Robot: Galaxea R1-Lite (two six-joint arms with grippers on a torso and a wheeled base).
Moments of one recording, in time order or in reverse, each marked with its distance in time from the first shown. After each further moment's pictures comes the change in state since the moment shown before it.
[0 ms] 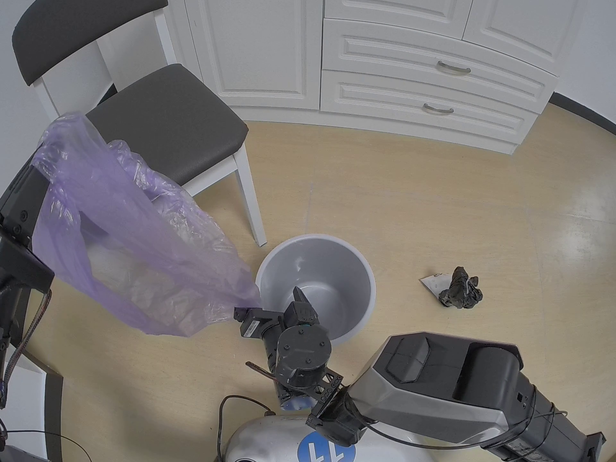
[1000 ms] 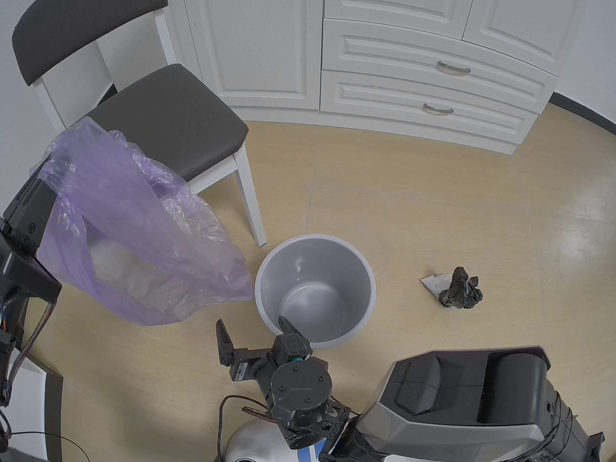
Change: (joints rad) left arm 0.089 0.004 0.033 0.000 -0.112 -0.021; right arm 0.103 -0.122 0.252 -0.001 0.066 -0.025
